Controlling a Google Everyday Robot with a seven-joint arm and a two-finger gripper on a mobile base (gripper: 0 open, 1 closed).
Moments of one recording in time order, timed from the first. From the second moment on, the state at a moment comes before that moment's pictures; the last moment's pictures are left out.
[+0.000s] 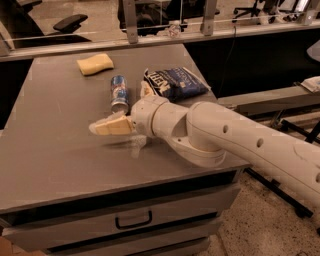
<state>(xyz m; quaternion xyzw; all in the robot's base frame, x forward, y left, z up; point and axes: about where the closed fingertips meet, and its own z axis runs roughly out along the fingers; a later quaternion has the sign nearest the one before) 0.579 0.100 0.873 -0.37 0.67 0.24 0.60</state>
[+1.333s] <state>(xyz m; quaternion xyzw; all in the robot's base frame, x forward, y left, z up) 0.617 0.127 0.867 -0.30 0.72 0.25 0.57</state>
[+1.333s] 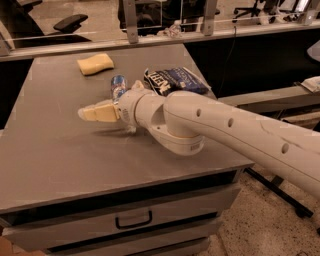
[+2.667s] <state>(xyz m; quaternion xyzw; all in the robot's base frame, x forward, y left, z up) 0.604 0.141 0.865 -0.33 0.72 0.25 0.56</state>
